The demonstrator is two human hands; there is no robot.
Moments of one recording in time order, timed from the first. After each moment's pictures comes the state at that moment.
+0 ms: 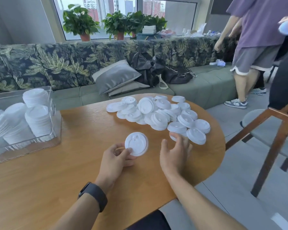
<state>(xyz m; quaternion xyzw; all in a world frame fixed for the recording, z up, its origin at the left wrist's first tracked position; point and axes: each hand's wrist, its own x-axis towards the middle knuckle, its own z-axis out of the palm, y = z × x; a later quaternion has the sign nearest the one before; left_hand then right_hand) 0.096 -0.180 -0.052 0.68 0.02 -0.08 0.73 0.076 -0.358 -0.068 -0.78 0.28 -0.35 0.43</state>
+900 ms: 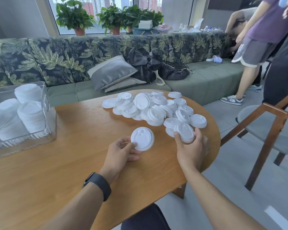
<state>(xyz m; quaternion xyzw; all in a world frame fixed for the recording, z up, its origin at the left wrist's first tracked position) 0.101 -0.199 -0.053 0.65 -0.01 -0.14 0.74 0.058 -0.421 -0.068 -0.77 0.34 -0.35 0.41</state>
